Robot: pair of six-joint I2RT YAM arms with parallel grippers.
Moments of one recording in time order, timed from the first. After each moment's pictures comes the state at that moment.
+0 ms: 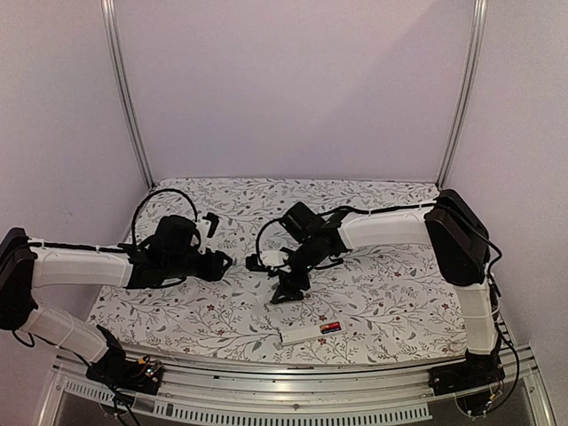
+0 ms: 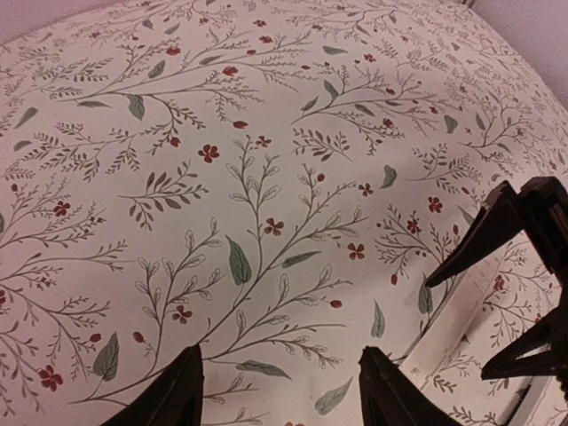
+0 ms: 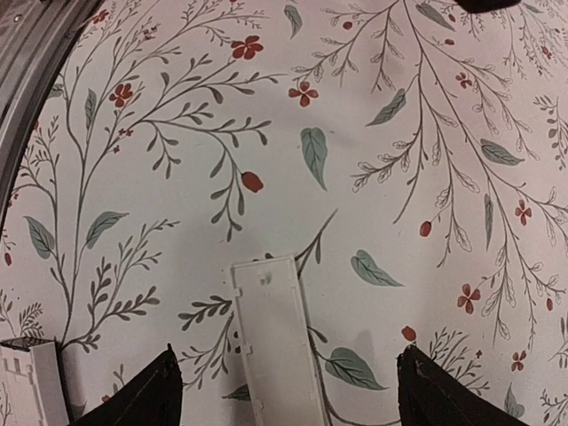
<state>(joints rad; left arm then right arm) -0.67 1.34 0.58 0.07 -0.10 -0.27 0.92 2.16 1.57 -0.44 -0.45 -0.69</state>
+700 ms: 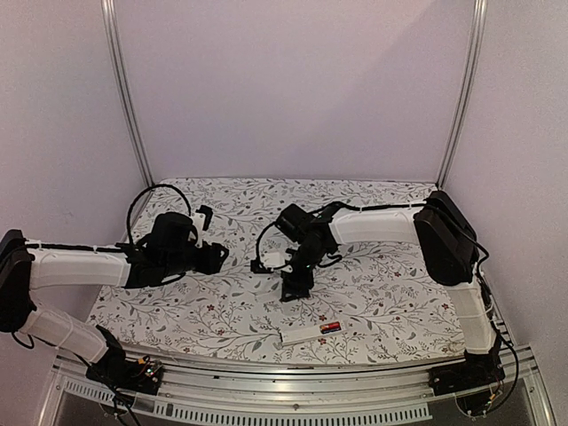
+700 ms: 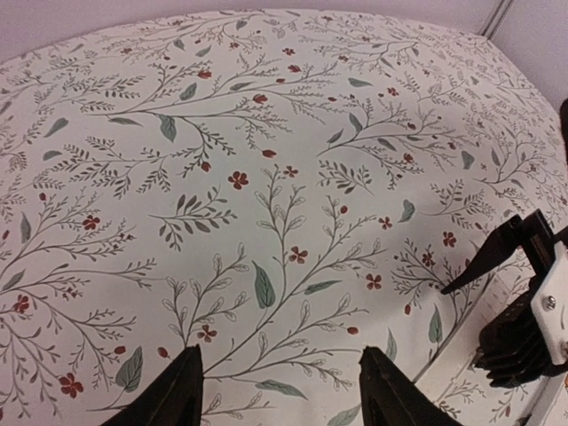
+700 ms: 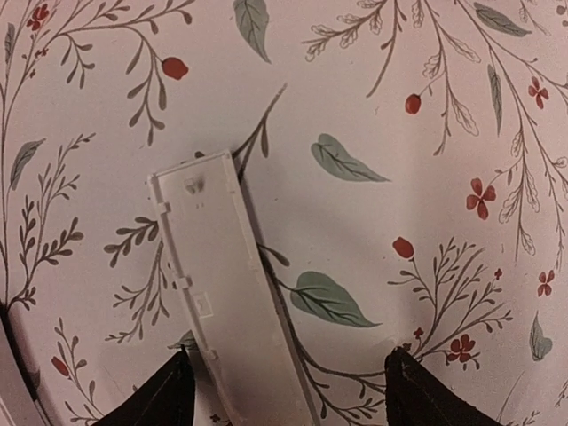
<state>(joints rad) -0.66 1.32 0.58 0.12 -0.18 -0.30 0.92 2.27 1.73 -0.69 -0.25 -0.67</state>
